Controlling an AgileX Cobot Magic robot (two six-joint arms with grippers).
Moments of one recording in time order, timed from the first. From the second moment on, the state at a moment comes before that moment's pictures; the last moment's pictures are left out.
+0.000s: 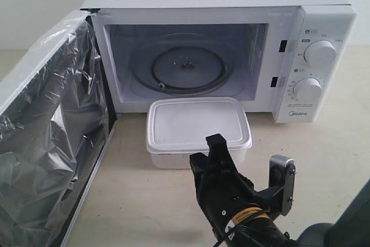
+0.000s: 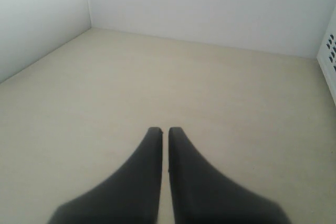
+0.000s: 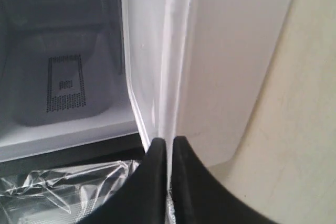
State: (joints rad) left arm 0.34 0.00 0.00 -0.13 0.31 0.09; right arm 1.16 2.02 -0.48 0.77 -1.22 1.54
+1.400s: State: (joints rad) left arm 0.34 0.00 0.00 -0.13 0.31 0.09; right arm 1.06 2.02 -0.55 0.77 -1.13 1.52
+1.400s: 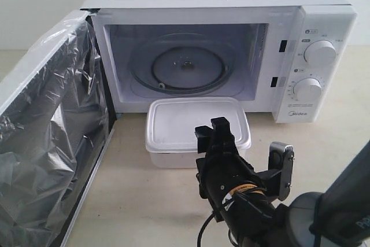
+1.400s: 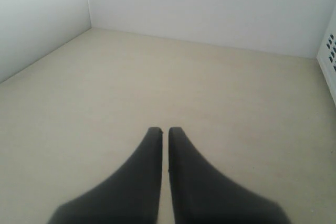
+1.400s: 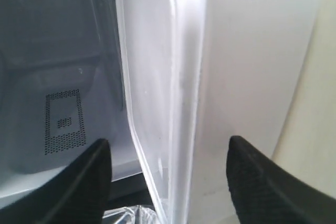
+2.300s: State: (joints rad) left arm 0.34 0.00 0.00 -0.13 0.31 0.09; right arm 1.04 2.02 -0.57 0.72 -1.07 1.49
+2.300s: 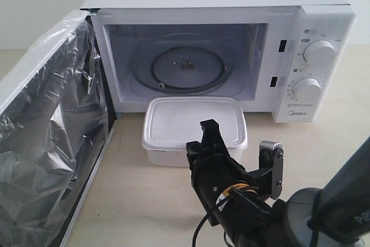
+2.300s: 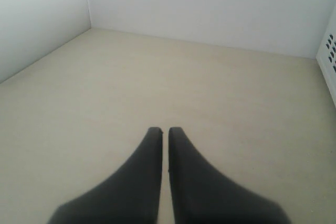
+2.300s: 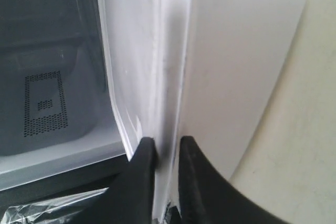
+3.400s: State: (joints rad) left arm 0.34 0.00 0.00 -0.13 0.31 0.09; right arm 1.22 1.93 -0.58 0.94 -1.07 1.41
